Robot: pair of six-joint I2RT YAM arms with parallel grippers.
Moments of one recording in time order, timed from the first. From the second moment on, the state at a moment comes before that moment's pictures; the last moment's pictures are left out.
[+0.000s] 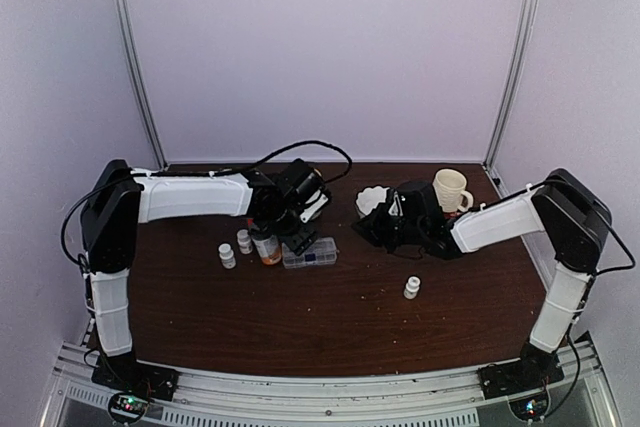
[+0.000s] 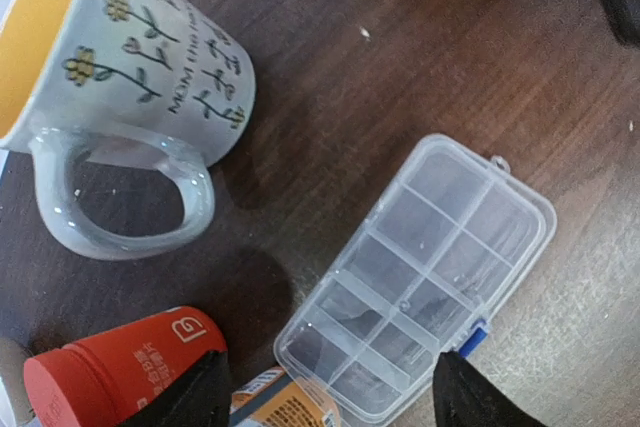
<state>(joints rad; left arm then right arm) -0.88 2.01 1.53 -0.60 -0.29 0.06 0.67 1.82 0.91 0.44 -0.20 1.19</state>
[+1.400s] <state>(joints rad) -0.83 2.47 2.12 -0.98 -0.35 0.23 0.65 1.65 0.77 0.39 -0.20 1.12</state>
